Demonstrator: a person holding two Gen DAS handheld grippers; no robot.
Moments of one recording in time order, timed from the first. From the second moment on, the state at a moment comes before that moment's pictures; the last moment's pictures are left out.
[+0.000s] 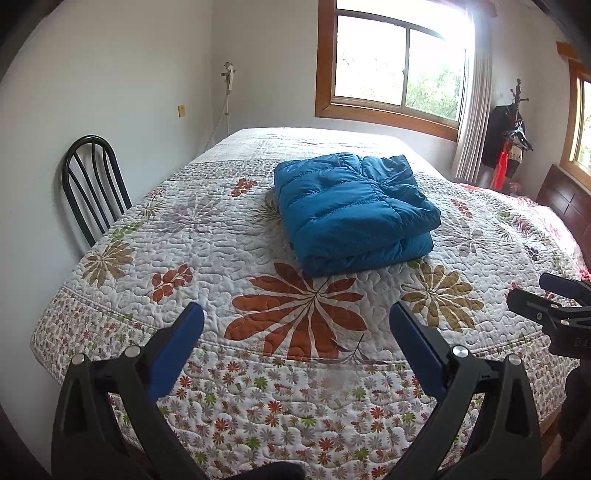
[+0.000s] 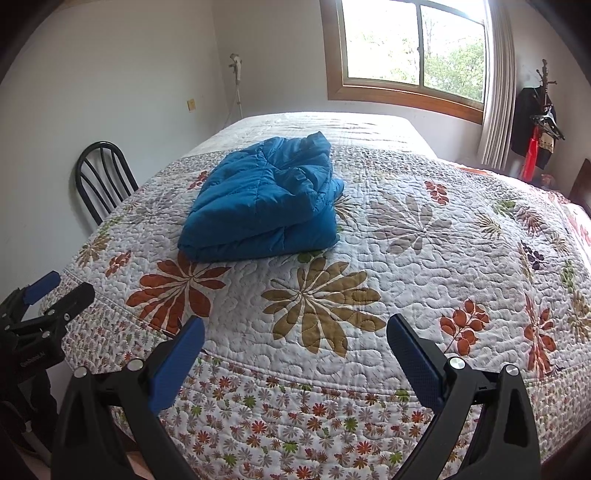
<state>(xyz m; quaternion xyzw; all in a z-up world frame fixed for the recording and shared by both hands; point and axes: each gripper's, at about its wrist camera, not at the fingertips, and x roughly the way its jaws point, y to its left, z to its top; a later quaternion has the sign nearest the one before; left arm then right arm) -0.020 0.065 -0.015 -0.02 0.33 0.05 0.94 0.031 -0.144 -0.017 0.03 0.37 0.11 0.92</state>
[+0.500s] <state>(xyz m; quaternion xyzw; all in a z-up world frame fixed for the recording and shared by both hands) -0.016 0.064 -0.017 -0.02 0.33 0.04 0.94 0.035 -0.145 -0.021 0.02 0.38 0.10 0.92</state>
